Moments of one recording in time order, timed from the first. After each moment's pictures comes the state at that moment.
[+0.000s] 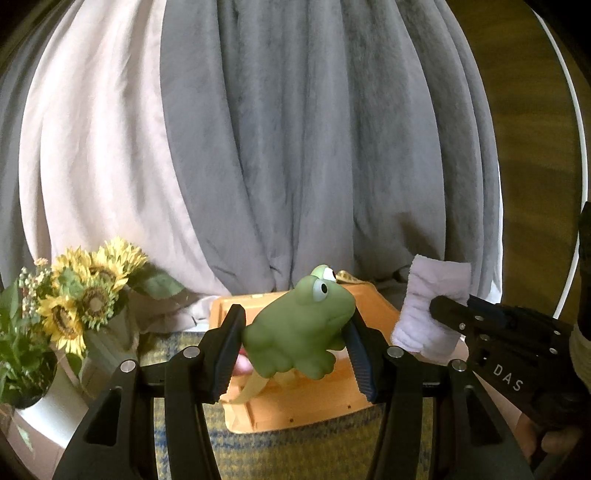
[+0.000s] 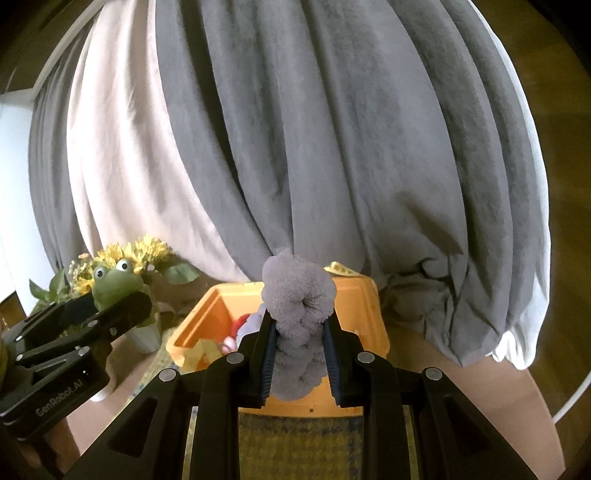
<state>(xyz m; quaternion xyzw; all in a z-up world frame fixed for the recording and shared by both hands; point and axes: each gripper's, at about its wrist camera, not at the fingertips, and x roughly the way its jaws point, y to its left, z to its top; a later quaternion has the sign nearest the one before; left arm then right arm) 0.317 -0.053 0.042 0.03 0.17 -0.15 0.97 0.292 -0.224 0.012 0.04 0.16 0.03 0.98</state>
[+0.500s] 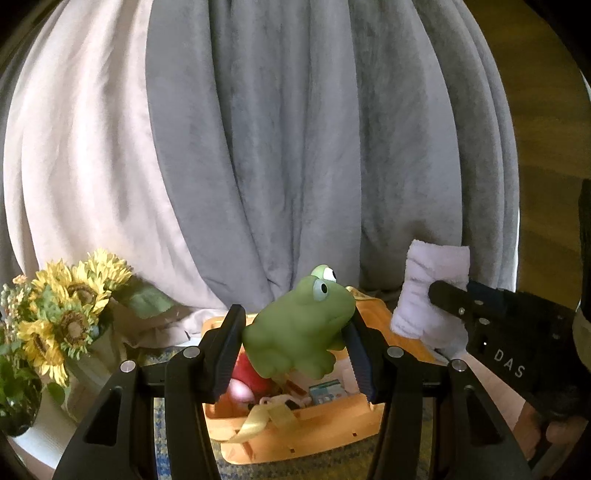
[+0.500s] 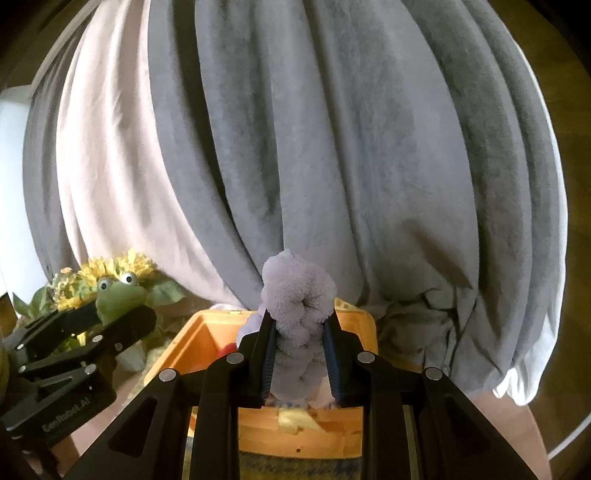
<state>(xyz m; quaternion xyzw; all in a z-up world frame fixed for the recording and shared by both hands) 0.370 -0.064 0.044 0.03 0.18 -0.15 0.97 0.345 -0.231 0.032 0.03 0.16 0.03 0.99</state>
